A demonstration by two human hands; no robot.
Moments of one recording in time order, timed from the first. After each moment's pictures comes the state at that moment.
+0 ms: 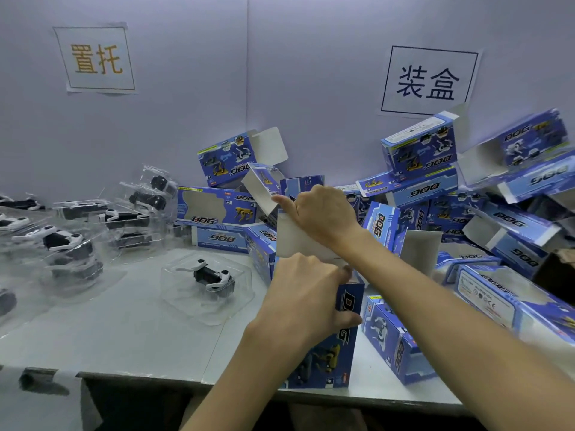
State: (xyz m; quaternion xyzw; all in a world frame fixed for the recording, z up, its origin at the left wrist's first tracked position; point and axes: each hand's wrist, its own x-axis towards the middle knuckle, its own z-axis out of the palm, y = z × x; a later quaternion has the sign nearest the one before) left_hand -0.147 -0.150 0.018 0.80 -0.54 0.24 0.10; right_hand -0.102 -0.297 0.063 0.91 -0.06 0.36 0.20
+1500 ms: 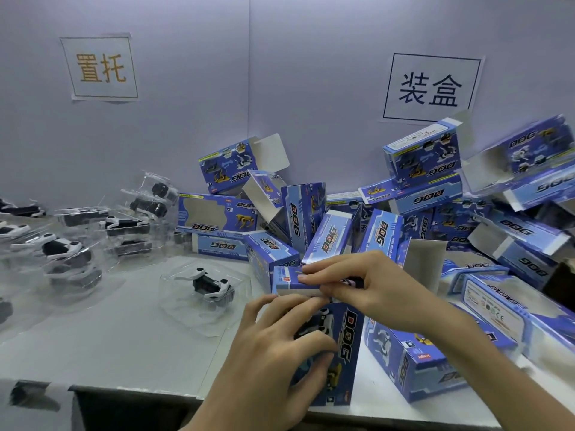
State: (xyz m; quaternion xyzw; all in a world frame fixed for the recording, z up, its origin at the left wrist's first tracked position) left_hand -0.141 -0.102 -0.044 0.65 -0.61 0.32 0.31; right_hand -0.221 -0.288 0.030 0.93 0.07 0.21 -0.29
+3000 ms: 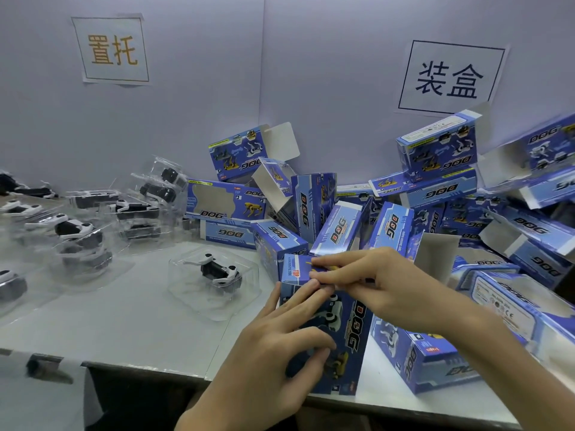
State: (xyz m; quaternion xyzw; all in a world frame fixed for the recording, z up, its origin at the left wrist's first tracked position) left_hand -0.128 -0.099 -0.067 0.62 -0.63 0.21 0.41; right_hand -0.224 -0.284 0.031 0.96 0.07 0.17 -0.20
